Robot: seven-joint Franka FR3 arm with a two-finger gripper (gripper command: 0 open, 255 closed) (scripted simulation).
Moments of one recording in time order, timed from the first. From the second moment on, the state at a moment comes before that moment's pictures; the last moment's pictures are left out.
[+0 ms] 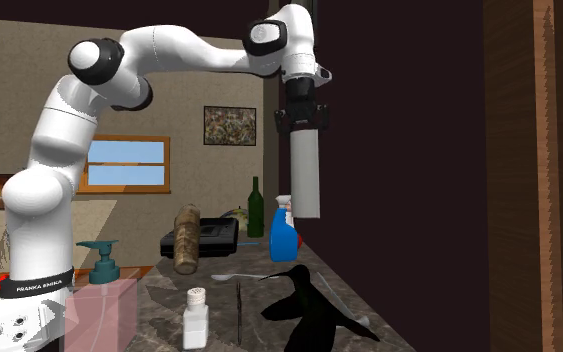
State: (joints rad) arm -0.05 0.25 -0.66 -1.35 0.20 1.62 -1.38
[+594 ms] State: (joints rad) arm -0.10 0.32 -0.66 -1.15 0.24 1.47 -1.38
